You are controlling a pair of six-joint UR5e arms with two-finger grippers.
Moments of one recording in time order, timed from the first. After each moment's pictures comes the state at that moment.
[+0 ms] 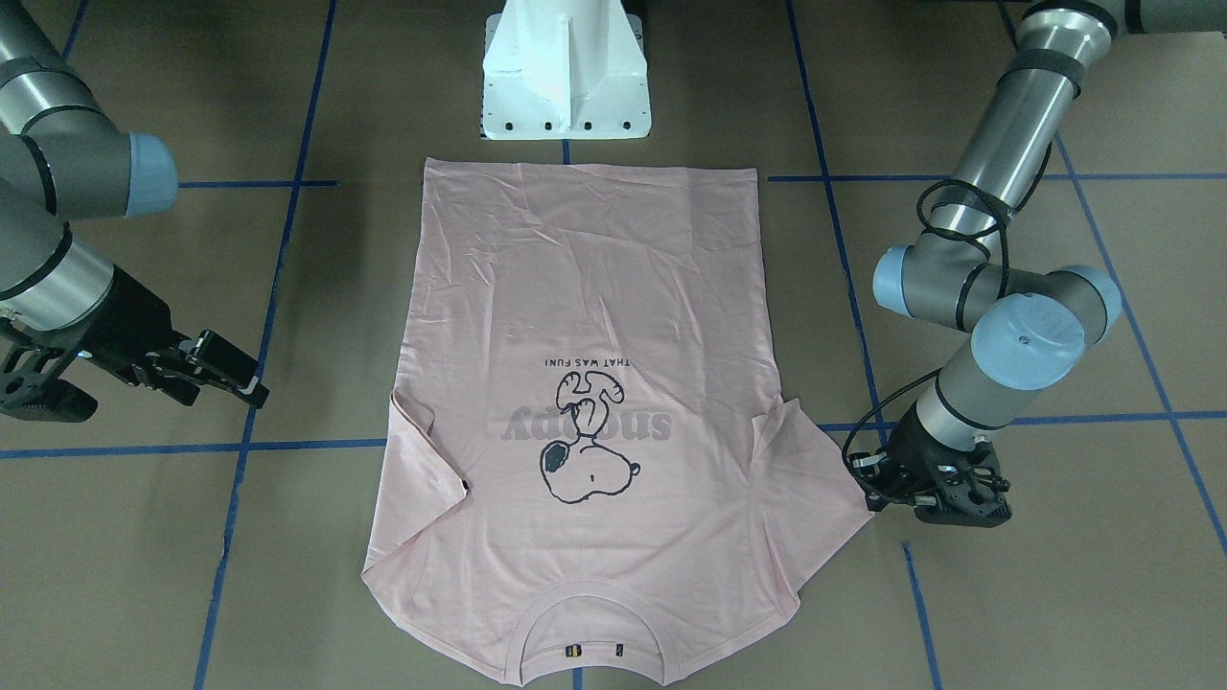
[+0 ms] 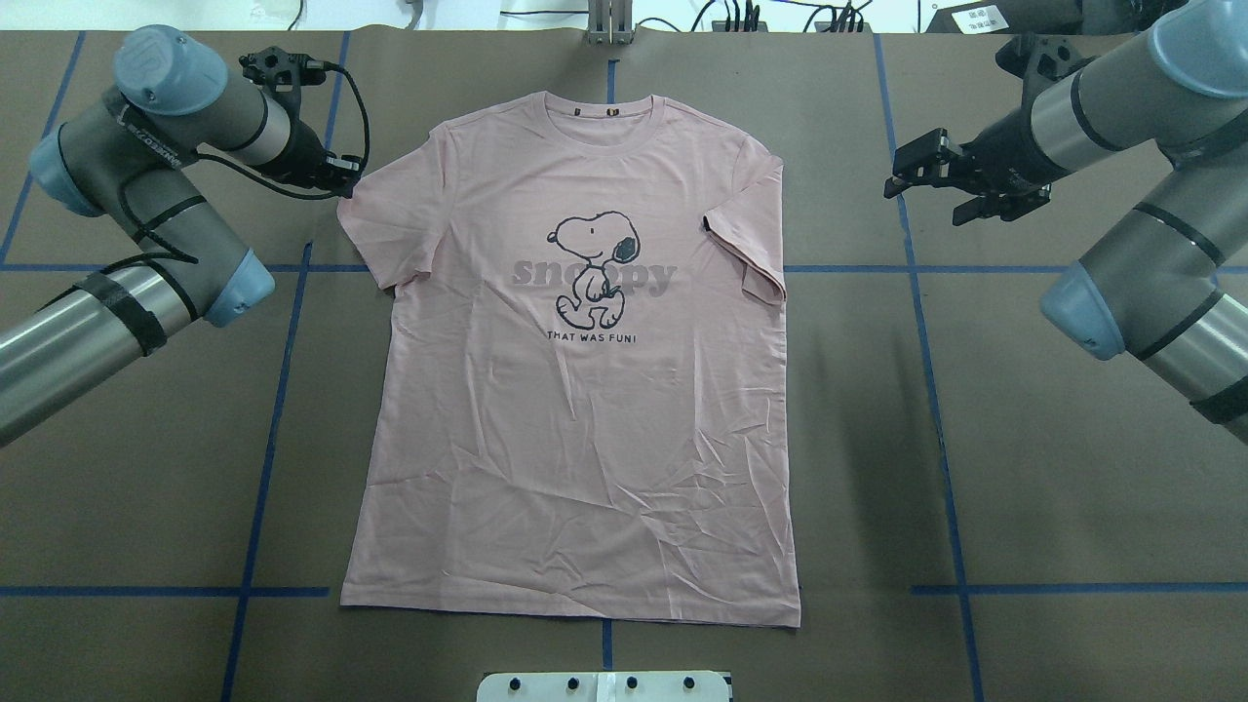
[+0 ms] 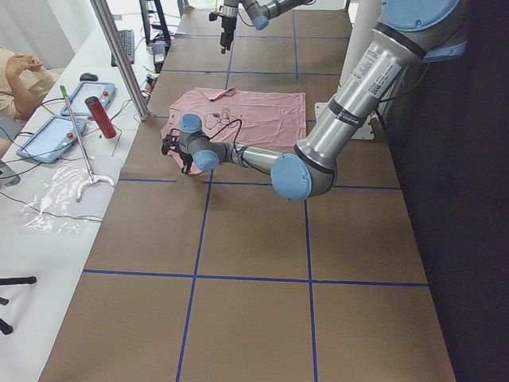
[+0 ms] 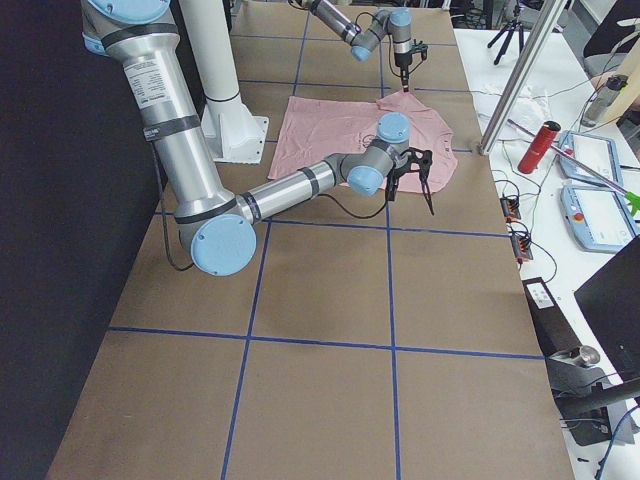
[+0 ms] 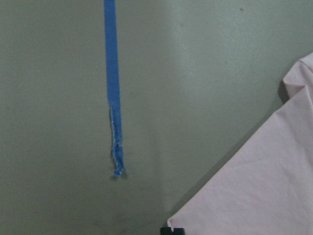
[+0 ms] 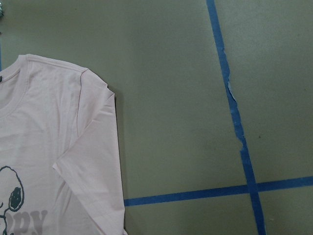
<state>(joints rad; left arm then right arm) -0.93 -2.21 -1.07 -2.30 -2.04 -0.90 1.01 -1.23 1.60 -1.03 2.25 1.21</state>
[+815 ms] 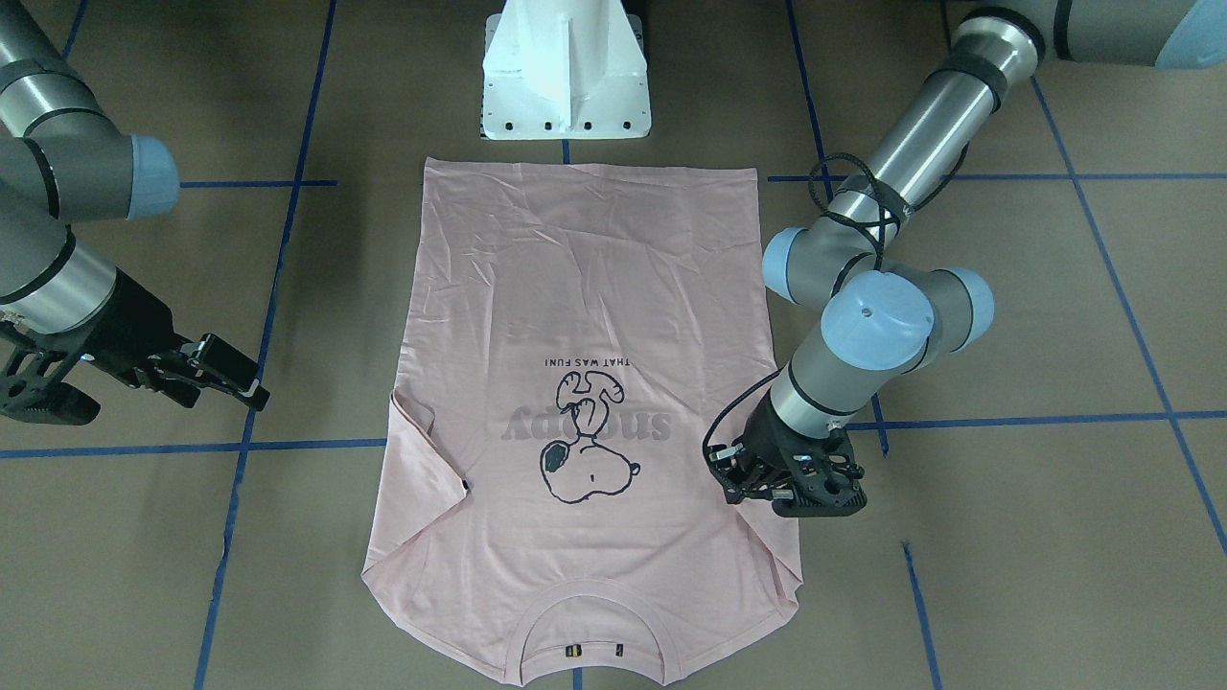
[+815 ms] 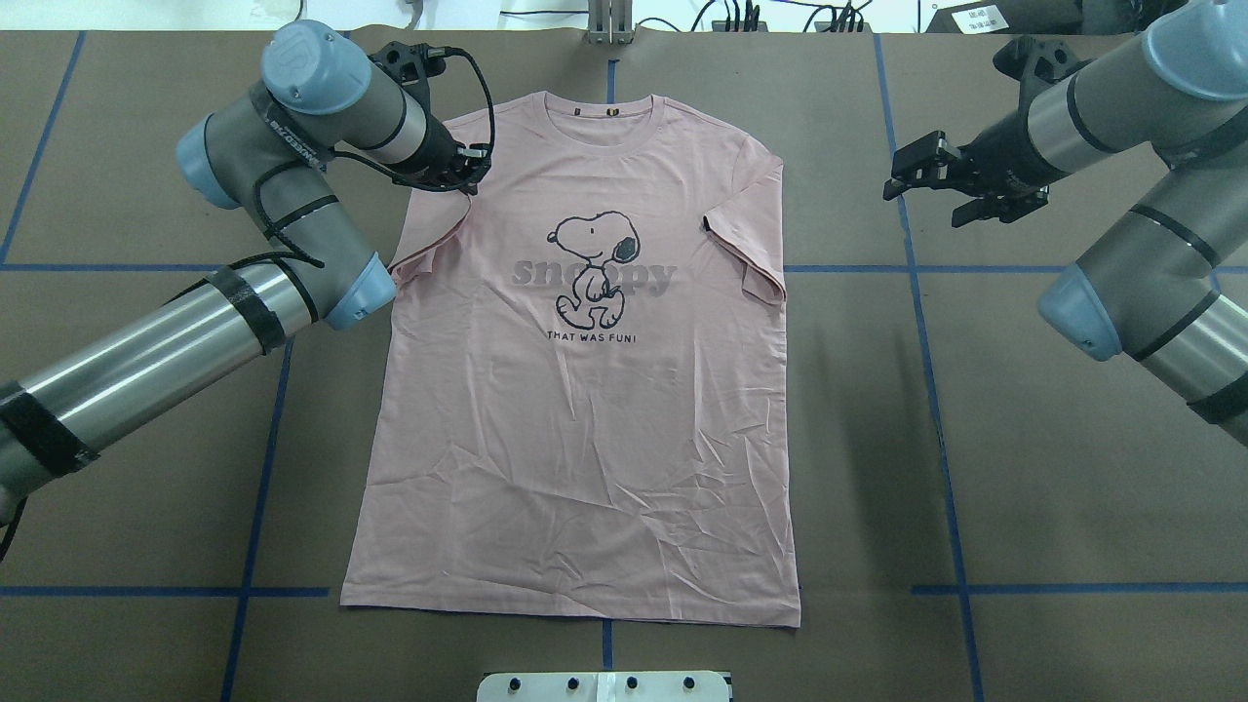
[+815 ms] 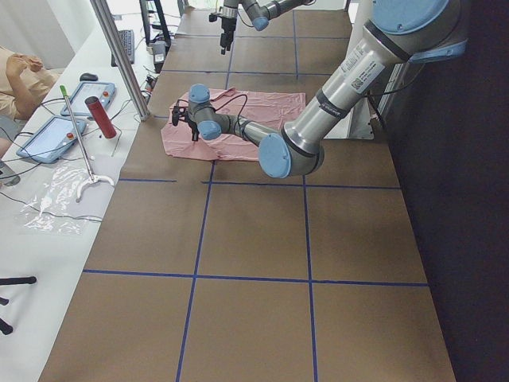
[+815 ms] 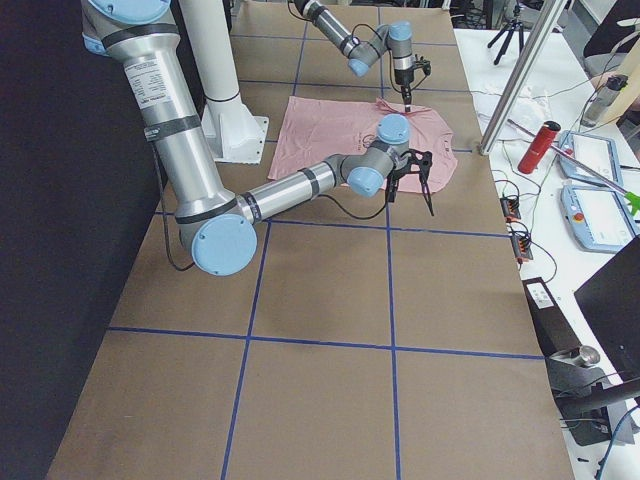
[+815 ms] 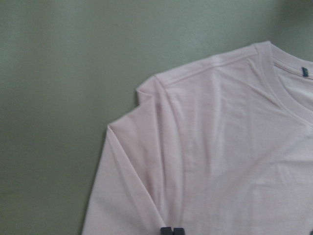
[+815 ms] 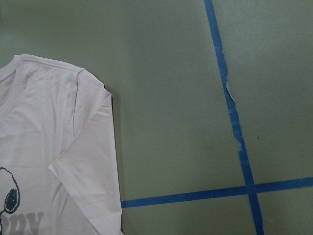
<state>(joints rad) -0.82 -2.40 -0.99 -2.32 -1.99 -1.17 1.00 -1.23 1.59 -1.03 2.24 1.21</state>
